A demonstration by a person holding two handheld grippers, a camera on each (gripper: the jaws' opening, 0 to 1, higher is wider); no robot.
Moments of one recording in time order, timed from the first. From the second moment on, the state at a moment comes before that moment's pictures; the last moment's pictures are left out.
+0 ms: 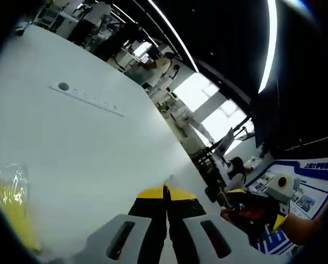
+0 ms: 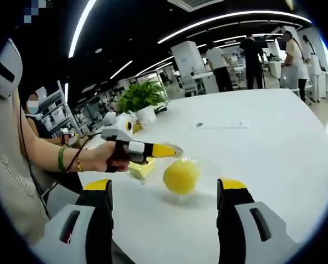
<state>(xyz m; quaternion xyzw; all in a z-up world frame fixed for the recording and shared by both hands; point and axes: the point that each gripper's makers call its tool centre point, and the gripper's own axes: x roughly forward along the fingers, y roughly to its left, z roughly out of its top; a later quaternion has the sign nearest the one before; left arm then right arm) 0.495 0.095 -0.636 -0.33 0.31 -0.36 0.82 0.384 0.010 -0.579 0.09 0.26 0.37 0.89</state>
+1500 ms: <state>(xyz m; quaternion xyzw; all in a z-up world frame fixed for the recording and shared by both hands) 0.527 0.128 -0.712 -0.20 0.36 -0.26 0.87 0.386 0.014 -0.591 0.09 0.27 0.35 0.89</state>
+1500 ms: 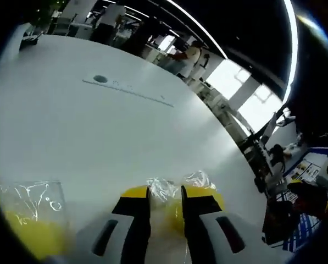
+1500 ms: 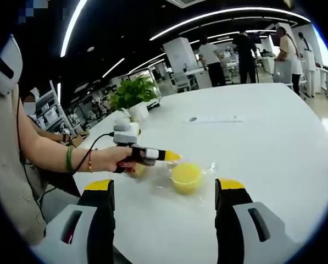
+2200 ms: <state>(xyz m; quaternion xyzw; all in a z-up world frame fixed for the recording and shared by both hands) 0.450 0.174 -0.623 0.01 0.27 -0.29 0.92 0.347 0.025 -0.580 0.14 0.23 0.30 0.92</state>
